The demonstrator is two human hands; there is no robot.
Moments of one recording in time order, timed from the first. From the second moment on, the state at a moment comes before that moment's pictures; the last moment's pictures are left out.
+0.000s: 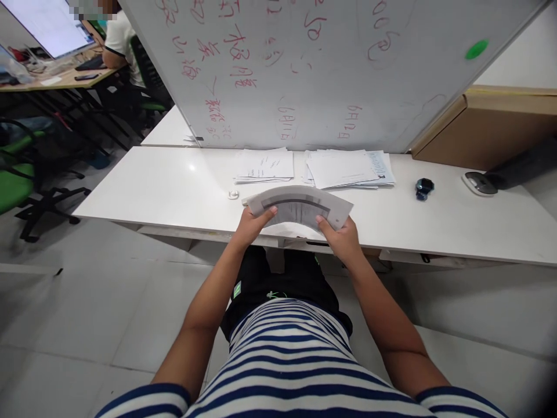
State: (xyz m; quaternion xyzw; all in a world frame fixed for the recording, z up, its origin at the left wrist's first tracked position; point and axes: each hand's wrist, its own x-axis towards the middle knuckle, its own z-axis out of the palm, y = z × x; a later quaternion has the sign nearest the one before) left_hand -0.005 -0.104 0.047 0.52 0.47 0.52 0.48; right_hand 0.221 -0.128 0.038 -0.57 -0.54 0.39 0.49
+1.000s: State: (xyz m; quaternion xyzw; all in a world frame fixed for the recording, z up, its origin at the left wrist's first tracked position) left_hand -0.002 -0.139 0.016 0.39 0.54 0.35 0.66; right_hand 0.248 -0.162 -0.003 -0.61 -0.47 0.51 0.39
